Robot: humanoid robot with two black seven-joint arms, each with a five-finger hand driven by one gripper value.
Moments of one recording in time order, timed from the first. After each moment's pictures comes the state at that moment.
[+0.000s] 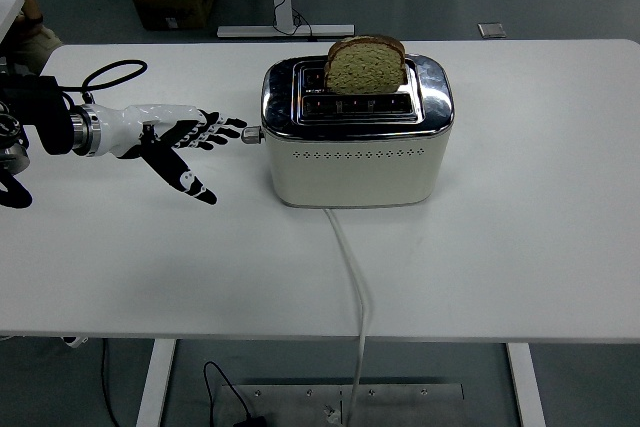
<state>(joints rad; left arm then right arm) -1.23 0.79 -0.03 -1.36 0.57 -0.31 0.12 -0.03 0.00 0.29 0.09 -0.32 0.07 0.25</state>
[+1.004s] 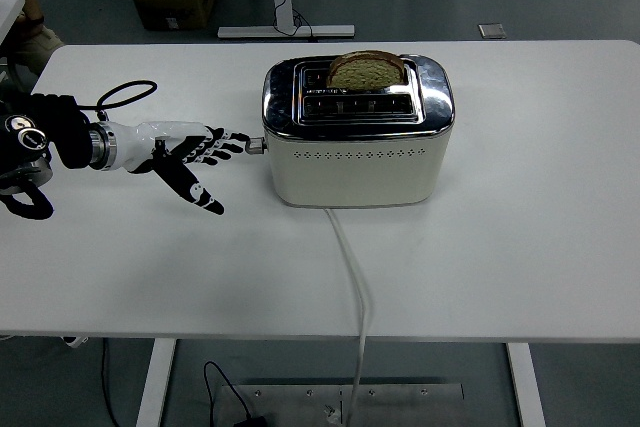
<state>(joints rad) -1.18 0.72 -0.03 -1.26 0.57 -0.31 0.12 -0.03 0.00 0.29 0.09 -0.32 0.07 0.25</state>
